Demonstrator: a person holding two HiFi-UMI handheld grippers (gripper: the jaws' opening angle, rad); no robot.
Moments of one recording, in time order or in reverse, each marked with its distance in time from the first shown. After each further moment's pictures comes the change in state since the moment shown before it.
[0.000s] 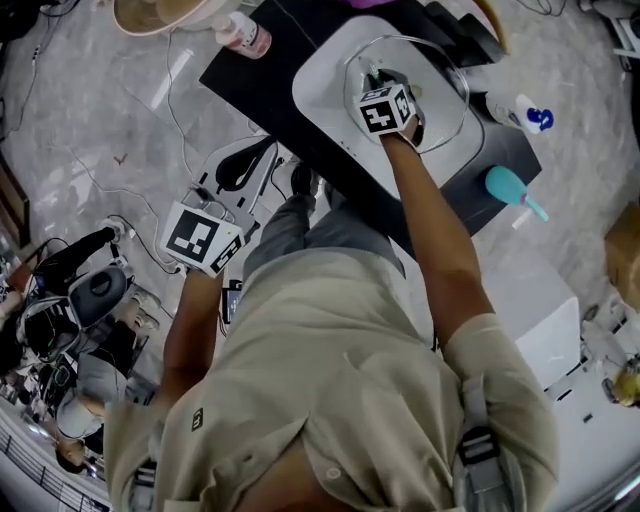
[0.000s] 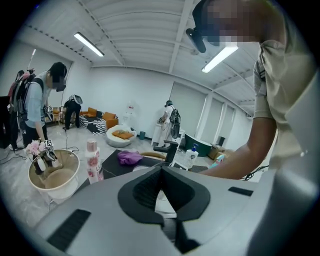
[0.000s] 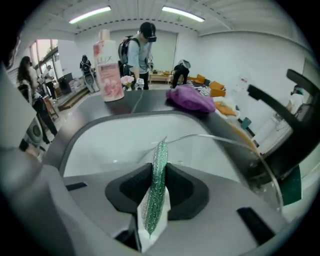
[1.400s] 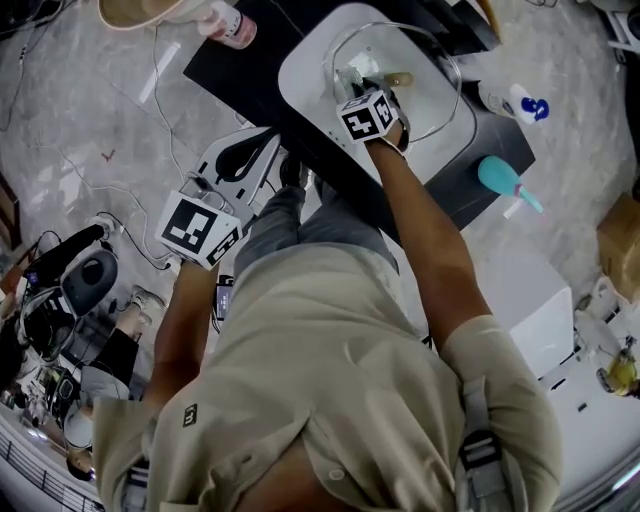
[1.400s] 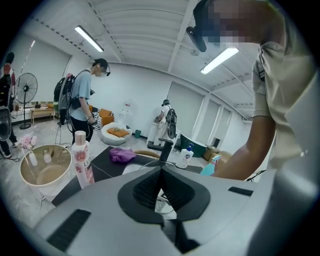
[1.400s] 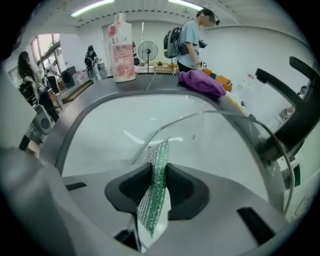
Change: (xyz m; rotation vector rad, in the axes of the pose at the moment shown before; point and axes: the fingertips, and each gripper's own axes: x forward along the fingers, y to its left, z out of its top) left arm 0.017 -0.014 -0.008 -0.033 0.006 -0.060; right arm 0.005 0.035 -0.045 -0.045 0.086 0.045
